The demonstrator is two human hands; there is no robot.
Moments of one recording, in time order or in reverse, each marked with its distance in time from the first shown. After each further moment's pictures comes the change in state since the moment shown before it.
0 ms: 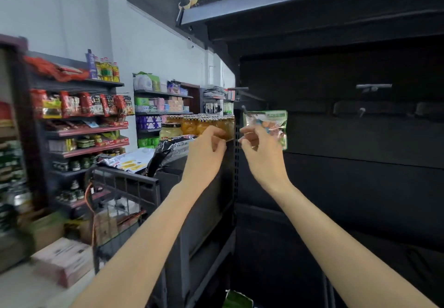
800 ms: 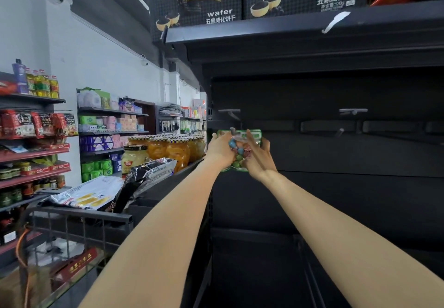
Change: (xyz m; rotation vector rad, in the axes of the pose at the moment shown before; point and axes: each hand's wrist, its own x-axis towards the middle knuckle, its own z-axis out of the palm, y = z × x) left_hand 0.110 -0.010 0.091 0.337 -0.444 0.119; right_hand 0.069 0.070 -0.003 -0.462 -0.065 0.252
